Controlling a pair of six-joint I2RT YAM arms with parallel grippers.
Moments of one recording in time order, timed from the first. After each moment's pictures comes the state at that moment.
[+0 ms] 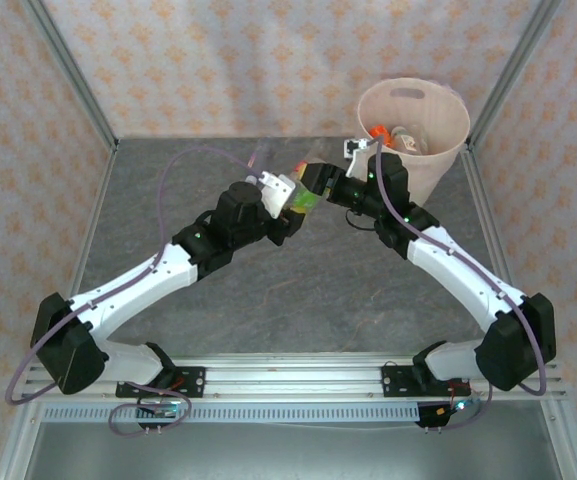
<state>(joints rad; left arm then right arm) -0.69 1.33 1.09 -0.17 0.00 -0.03 0.50 1.33 1.11 0.00 -0.38 0.79</state>
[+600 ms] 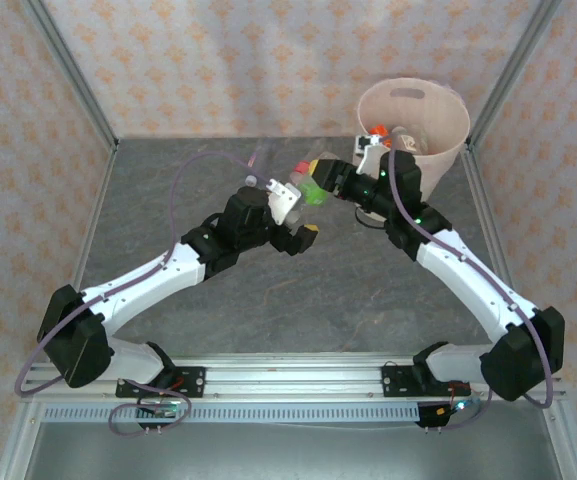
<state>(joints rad) -0.69 1.37 1.05 -0.15 0.00 0.00 0.46 1.26 1.14 -0.05 -0.36 0.73</state>
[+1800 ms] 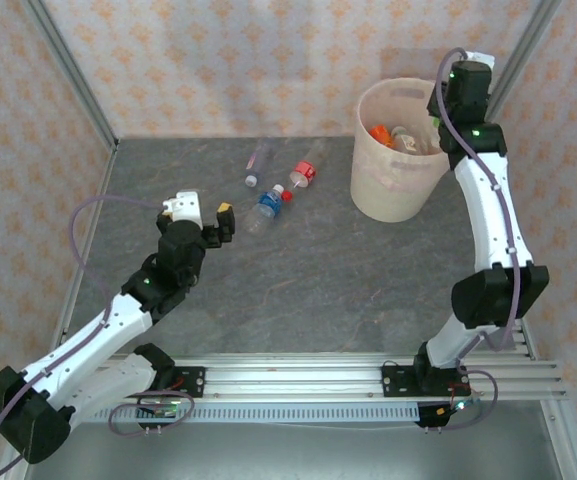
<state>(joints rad) -0.53 0.90 0.68 -0.08 -0.59 -0.27 0.04 1.69 1.91 -0.61 0.40 0.14</state>
